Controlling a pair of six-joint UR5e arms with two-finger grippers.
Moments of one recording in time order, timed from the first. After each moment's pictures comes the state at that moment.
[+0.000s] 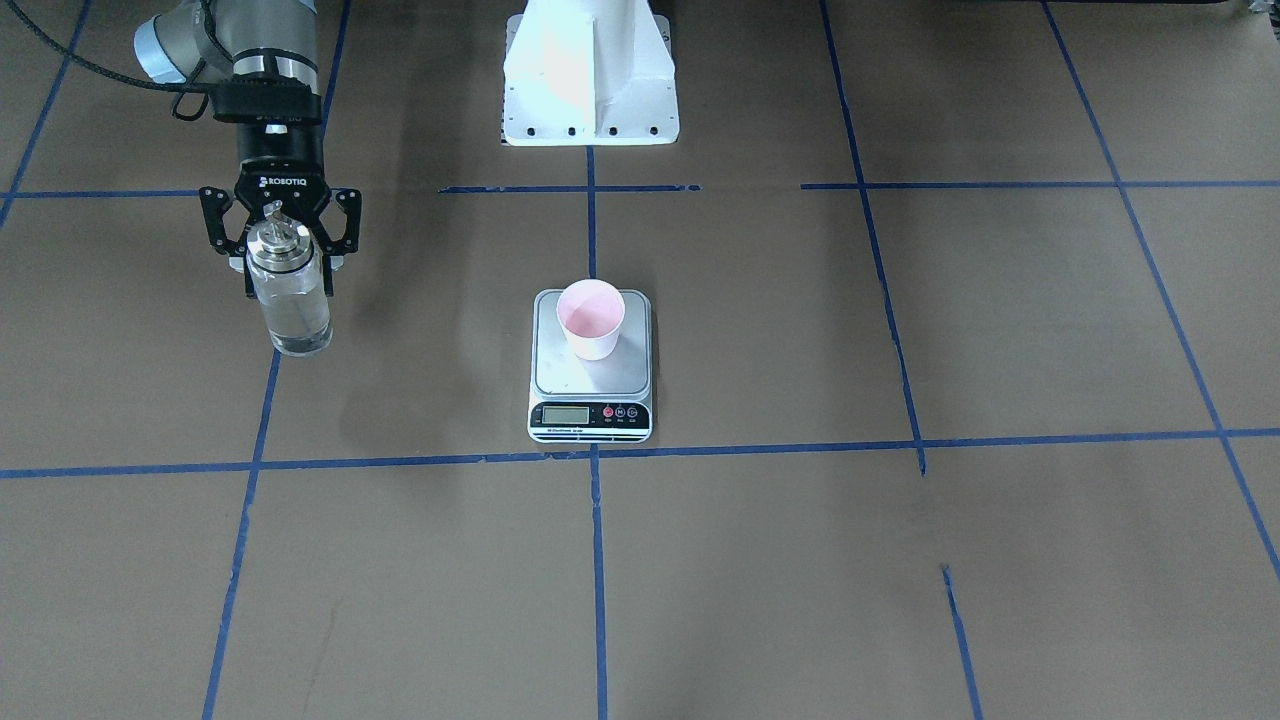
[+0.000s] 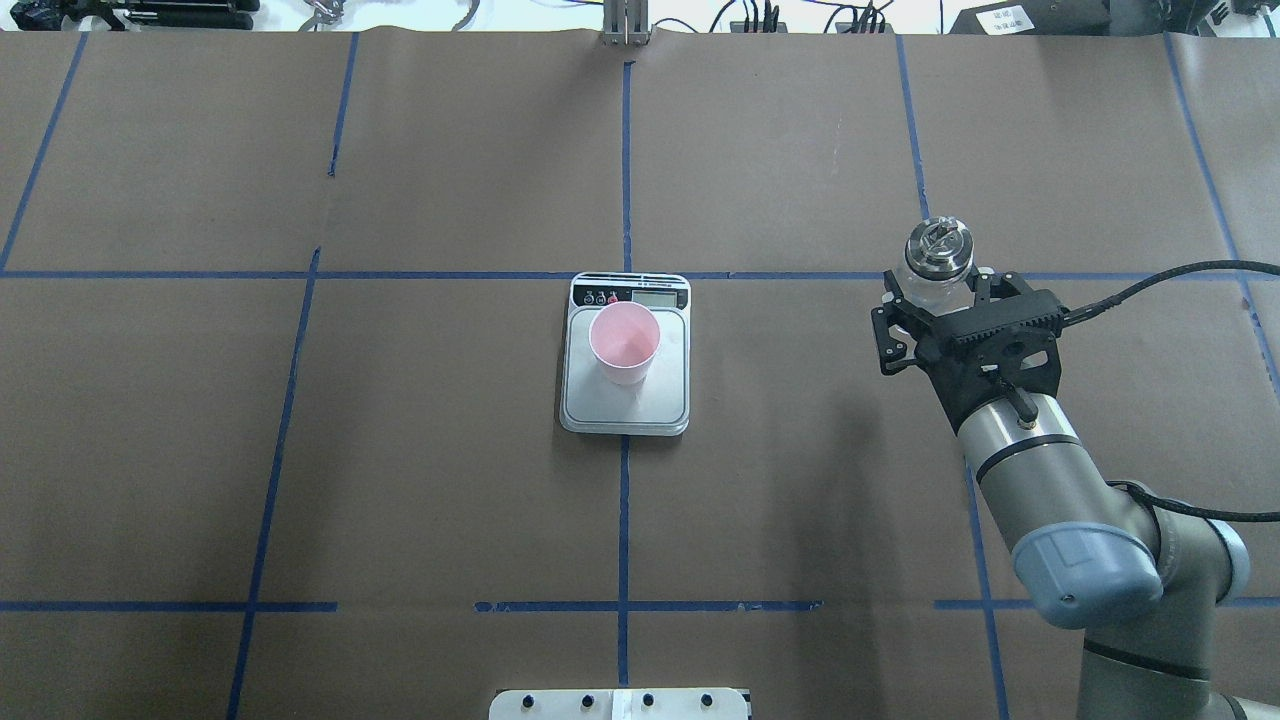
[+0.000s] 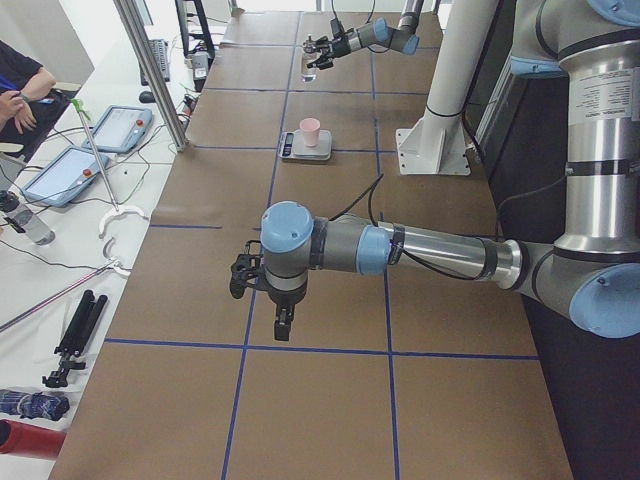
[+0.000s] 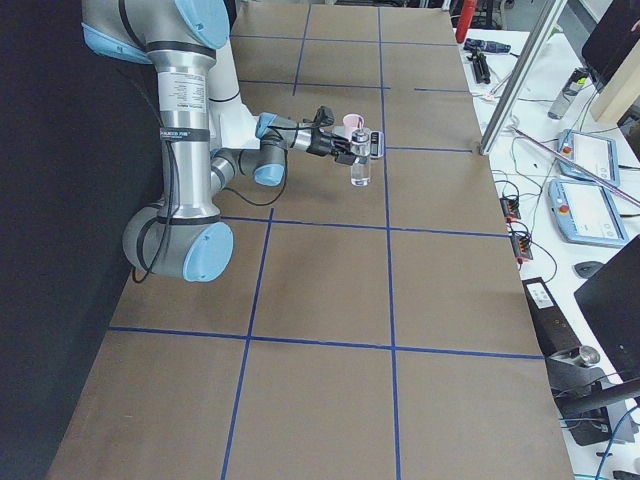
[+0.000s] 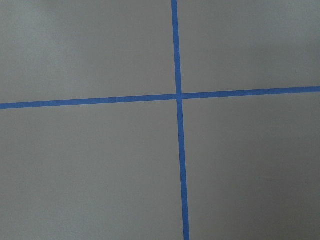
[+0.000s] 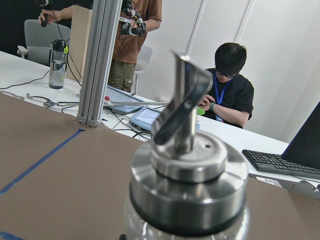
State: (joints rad) left arm -1.61 -1.48 -1.82 -1.51 -2.32 0.01; right arm 0.30 -1.54 1.99 -0.82 0.64 0.80
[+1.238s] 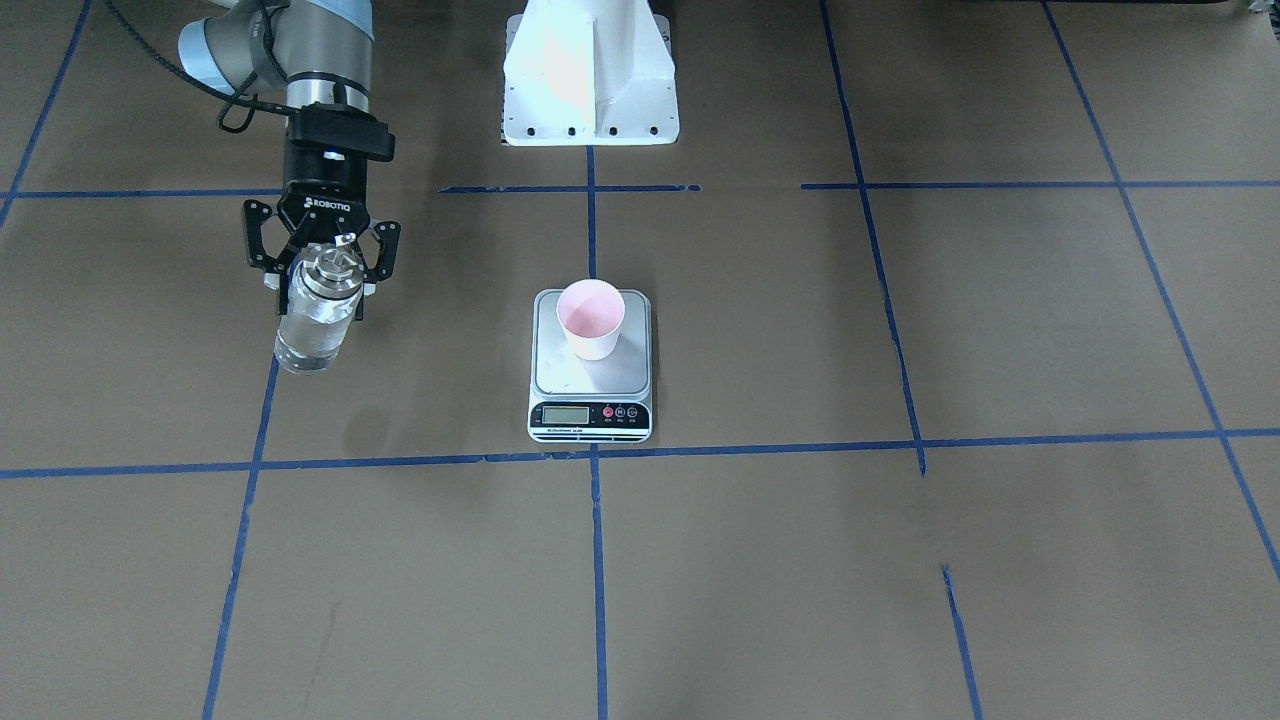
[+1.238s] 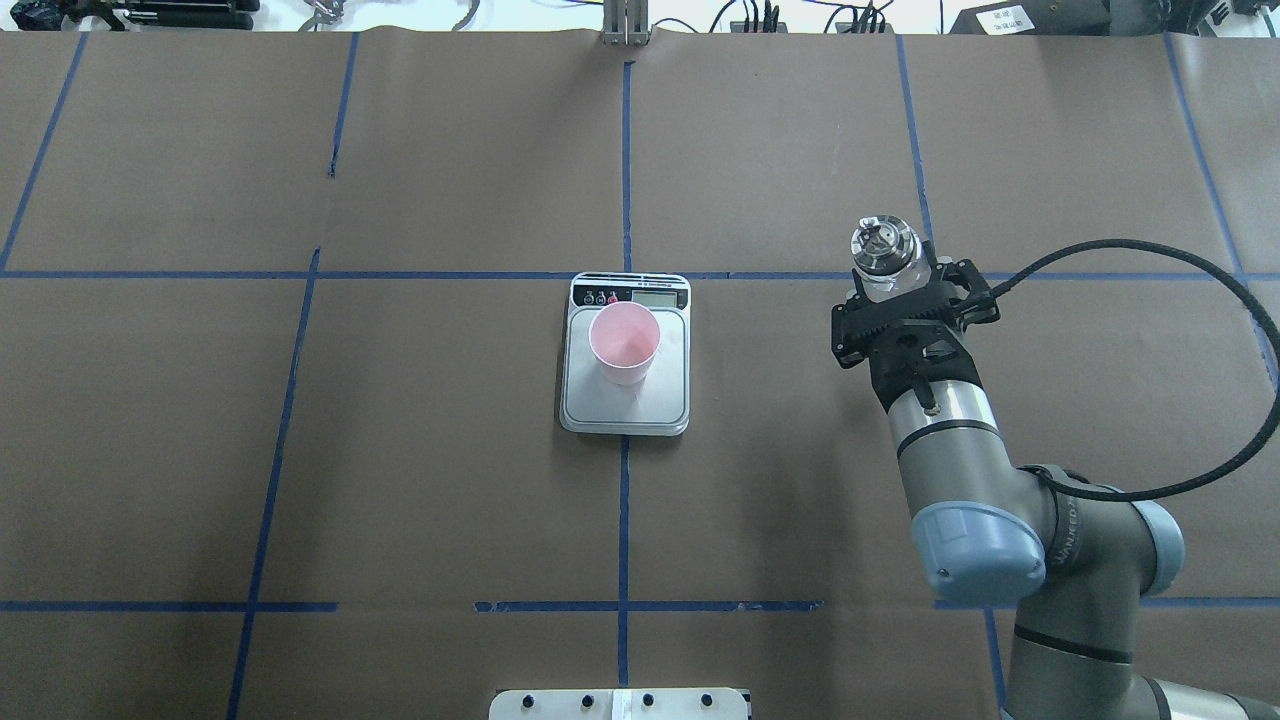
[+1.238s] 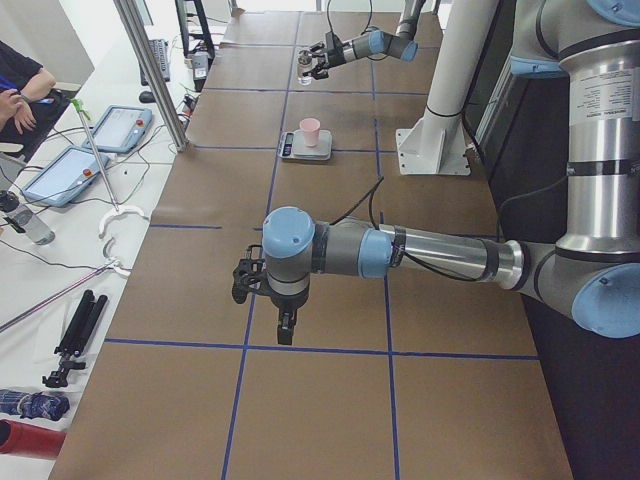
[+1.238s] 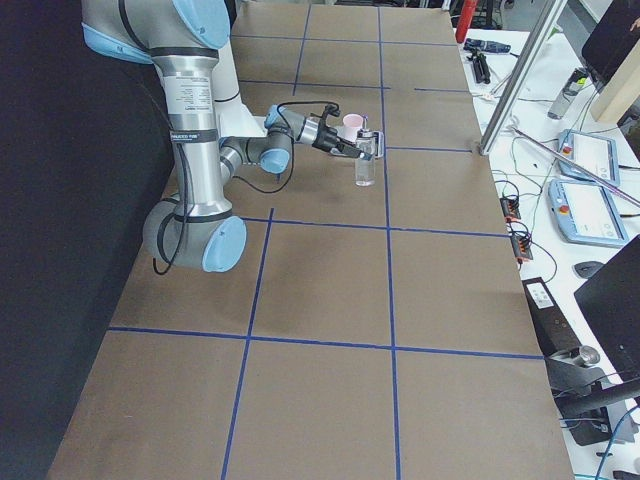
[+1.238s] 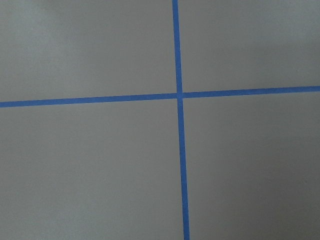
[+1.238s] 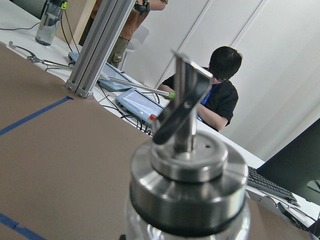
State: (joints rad) left arm -1.61 -1.46 -1.81 -1.51 -2.32 0.02; right arm 0.30 -1.39 1.95 -1.18 0.59 0.74
